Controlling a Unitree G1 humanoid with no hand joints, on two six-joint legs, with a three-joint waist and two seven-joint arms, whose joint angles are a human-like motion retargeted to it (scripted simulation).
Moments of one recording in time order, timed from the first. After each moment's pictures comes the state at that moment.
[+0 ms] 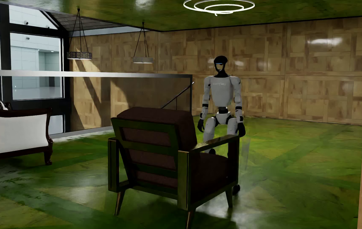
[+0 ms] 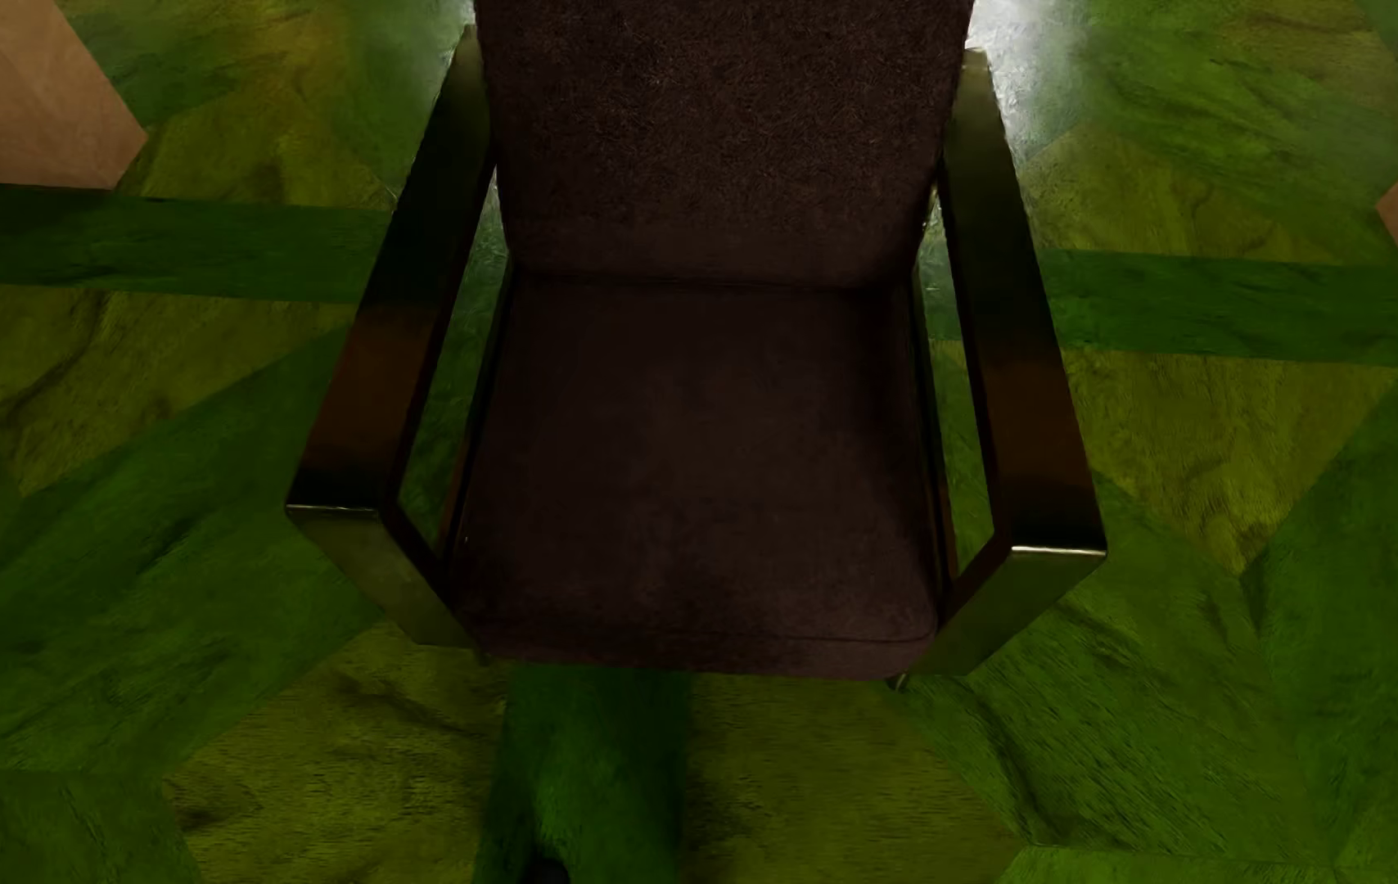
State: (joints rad) body -0.44 -0.34 0.02 0.08 -0.13 -0.05 0.03 -0.33 0.02 0.34 0.39 0.12 0.14 -0.15 -0.26 0.05 -0.25 -0.17 -0.02 0.21 0.49 0.83 0.88 0.71 -0.54 0.27 0.42 -0.04 0.02
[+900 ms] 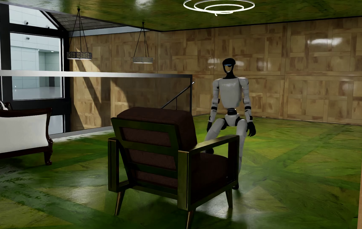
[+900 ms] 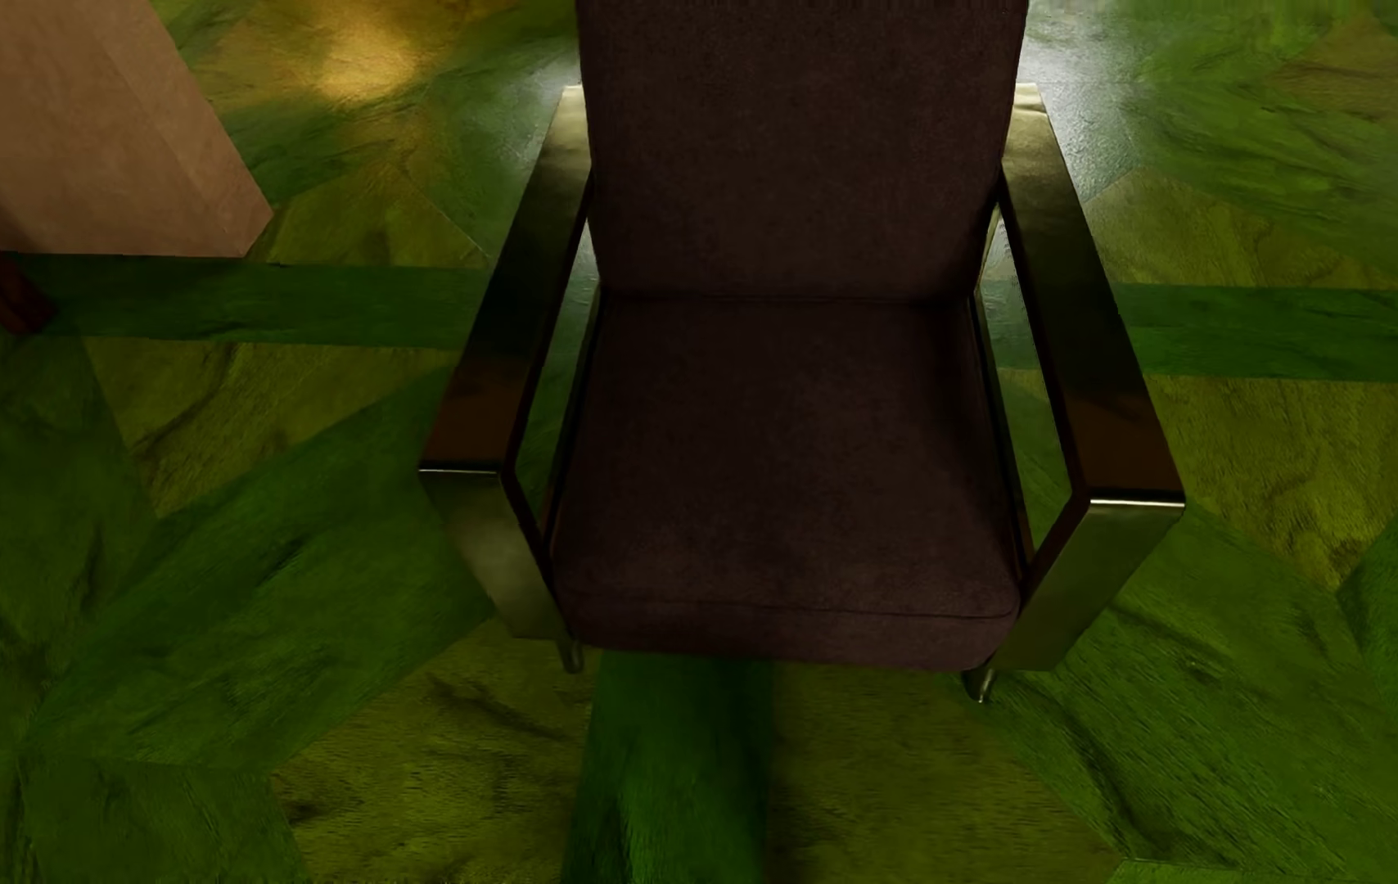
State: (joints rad) body -0.25 -0.58 0.02 -0.08 -0.45 -0.04 0.35 -0.49 -0.01 0.43 0.79 0.20 0.17 -0.40 -0.14 0.04 -0.20 0.11 -0.04 0.16 0.28 0.80 0.92 0.70 -0.50 0.24 0.42 0.03 -0.02
